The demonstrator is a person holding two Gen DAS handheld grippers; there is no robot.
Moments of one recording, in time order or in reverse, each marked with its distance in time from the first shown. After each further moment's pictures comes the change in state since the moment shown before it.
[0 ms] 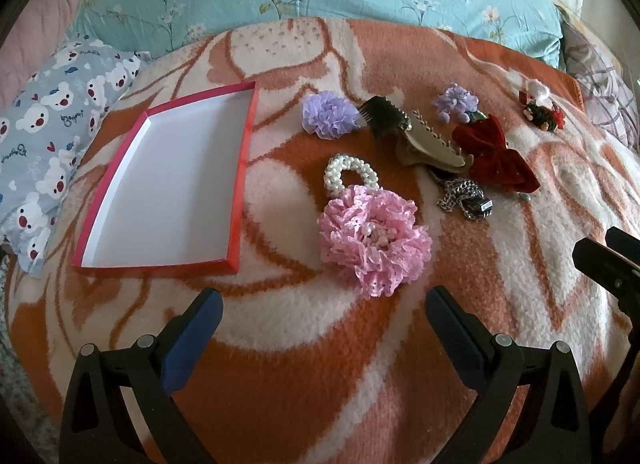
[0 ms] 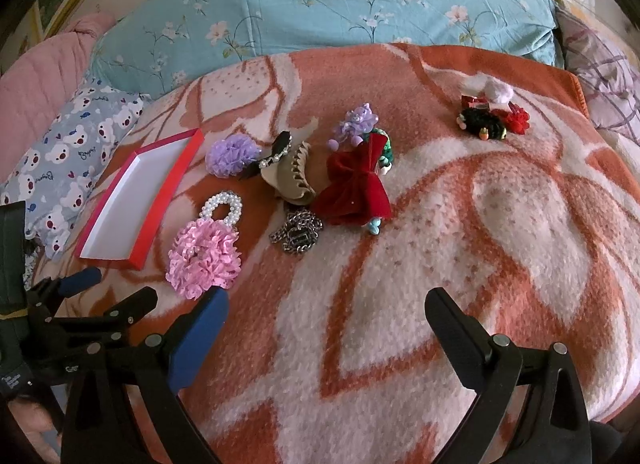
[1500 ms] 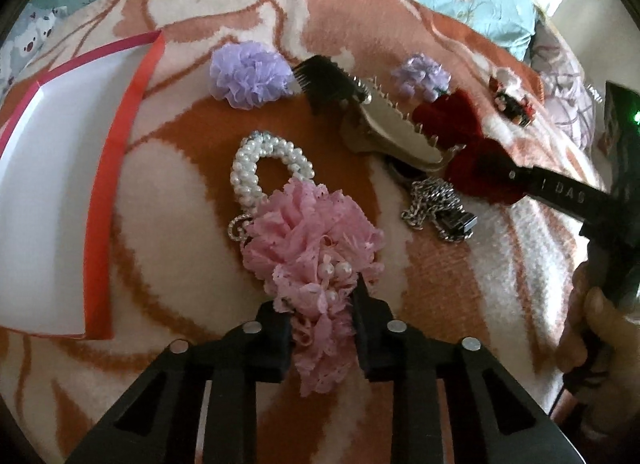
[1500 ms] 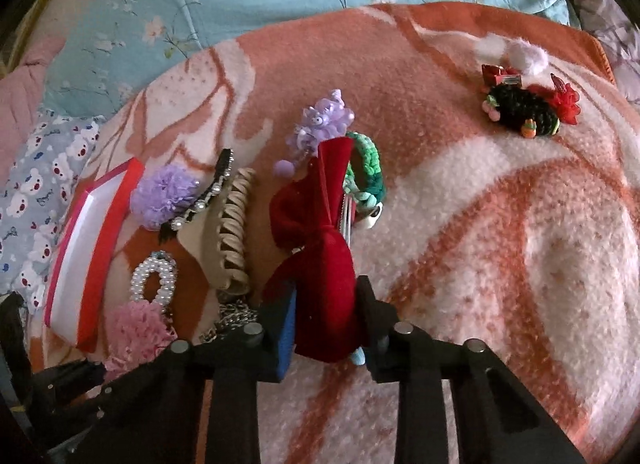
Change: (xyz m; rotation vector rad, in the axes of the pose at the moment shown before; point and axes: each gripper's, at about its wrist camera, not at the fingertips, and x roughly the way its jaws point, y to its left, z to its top) left arm 0.113 0.009 0.045 -0.025 0.125 -0.314; right arm 0.108 -0.044 0.071 0.114 0.020 0.034
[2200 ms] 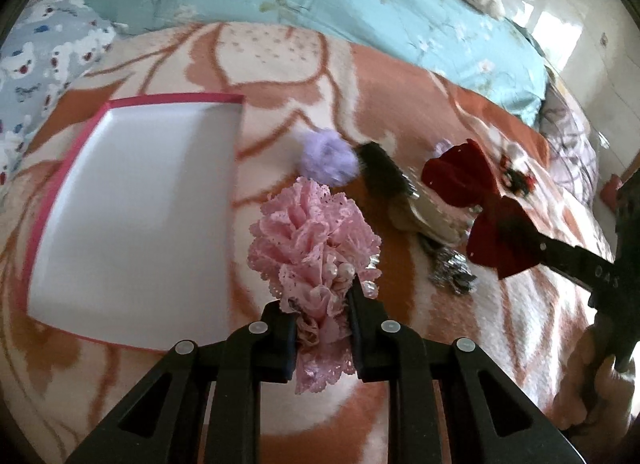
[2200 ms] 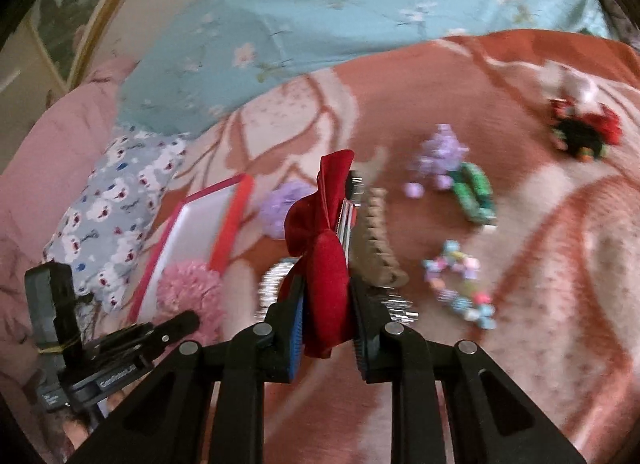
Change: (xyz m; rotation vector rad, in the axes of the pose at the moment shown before) left arm -0.092 0.047 -0.010 -0.093 -0.188 0.032; right arm -0.043 0.065 -0.003 -0.033 -0.068 0.256
